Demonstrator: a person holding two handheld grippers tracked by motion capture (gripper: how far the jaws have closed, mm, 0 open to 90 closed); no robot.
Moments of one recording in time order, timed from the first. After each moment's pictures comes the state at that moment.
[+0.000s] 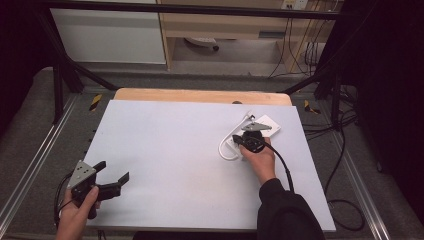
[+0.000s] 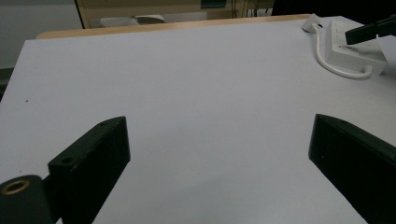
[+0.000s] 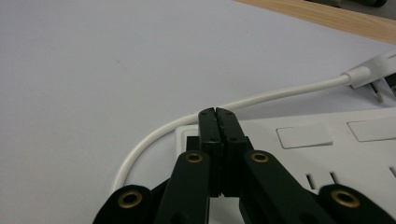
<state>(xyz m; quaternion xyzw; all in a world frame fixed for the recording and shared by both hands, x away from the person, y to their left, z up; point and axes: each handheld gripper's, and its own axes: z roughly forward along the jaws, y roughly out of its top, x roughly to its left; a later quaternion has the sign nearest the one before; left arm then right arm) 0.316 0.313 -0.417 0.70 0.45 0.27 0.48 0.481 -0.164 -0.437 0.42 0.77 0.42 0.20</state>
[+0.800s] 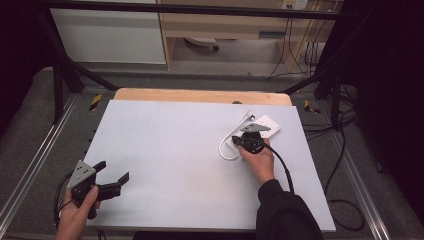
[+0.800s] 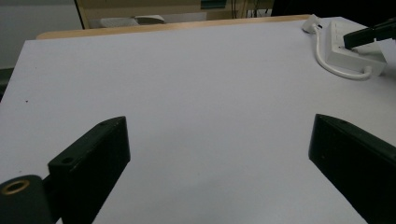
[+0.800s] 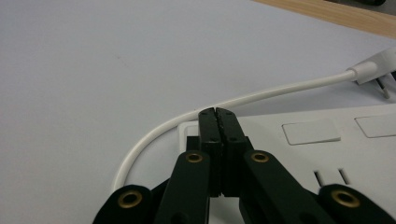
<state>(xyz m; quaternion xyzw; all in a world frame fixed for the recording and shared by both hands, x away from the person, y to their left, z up) 0.316 0.314 -0.416 0.70 0.45 0.27 0.48 0.479 -0.161 -0.441 0.42 0.78 0.42 0.21</state>
